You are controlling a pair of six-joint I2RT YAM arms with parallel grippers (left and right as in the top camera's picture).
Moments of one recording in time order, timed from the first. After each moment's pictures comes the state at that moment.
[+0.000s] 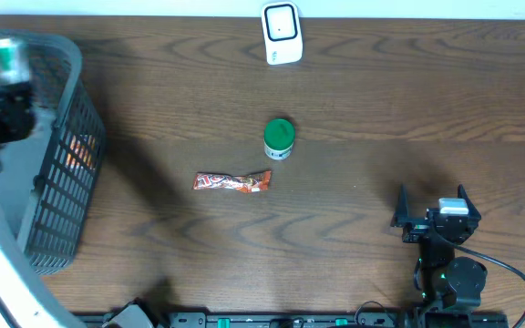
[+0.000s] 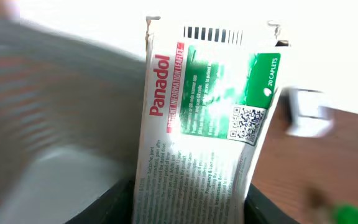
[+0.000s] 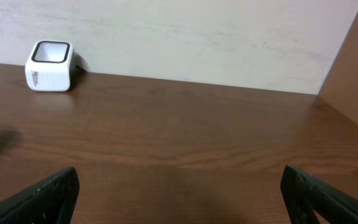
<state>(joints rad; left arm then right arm) 0.65 1.33 1.46 -0.76 0.68 0.15 -0.05 0.02 0.01 -0.07 0.02 -0.10</state>
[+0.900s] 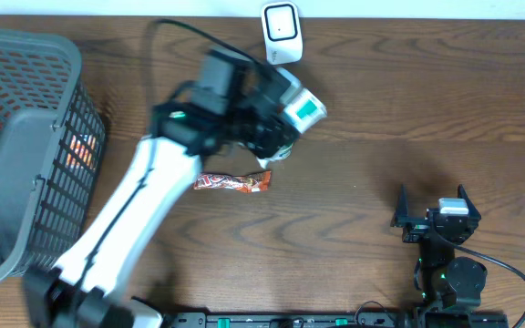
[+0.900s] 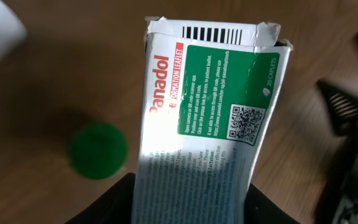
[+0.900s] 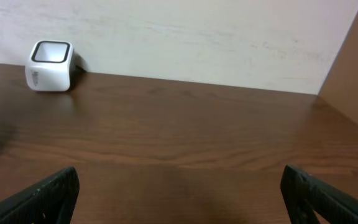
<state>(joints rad) -0.48 1.58 1.46 -0.78 0.49 0.15 -0.05 0.02 0.01 -0.07 0.02 -0.10</state>
